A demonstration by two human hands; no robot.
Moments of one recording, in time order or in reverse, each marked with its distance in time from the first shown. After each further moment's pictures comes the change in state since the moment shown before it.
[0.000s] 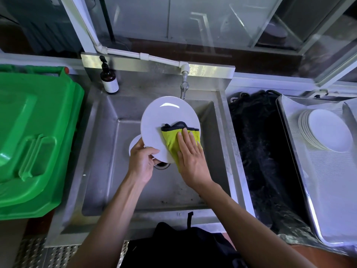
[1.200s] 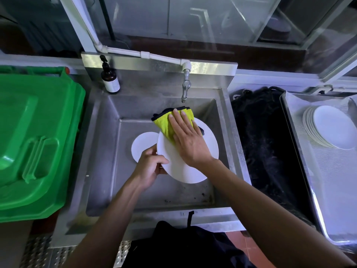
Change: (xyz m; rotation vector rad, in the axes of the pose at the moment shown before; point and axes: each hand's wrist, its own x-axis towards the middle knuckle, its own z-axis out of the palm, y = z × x) left_hand 0.000 -0.007 -0.012 0.278 -0.210 -0.167; right_hand 0.057 -0.004 -0.021 -0.090 -0.008 -0.226
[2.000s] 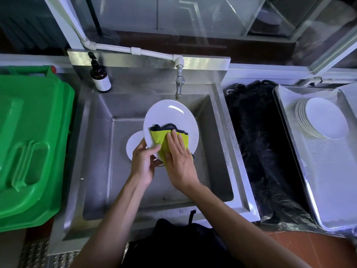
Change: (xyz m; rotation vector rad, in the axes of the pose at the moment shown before) left_hand 0.007 0.002 0.005 -0.260 0.161 0.092; right_hand -0.047 -0.049 0.038 0.320 -0.025 0.361
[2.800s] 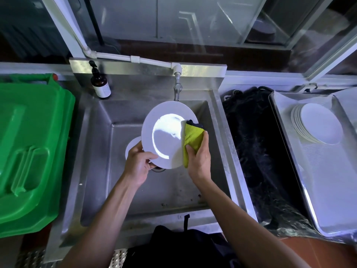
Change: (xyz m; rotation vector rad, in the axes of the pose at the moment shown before) left_hand 0.006 0.016 -0.008 0.175 -0.059 0.014; right_hand 0.016 0.037 -0.031 0.384 0.345 0.333
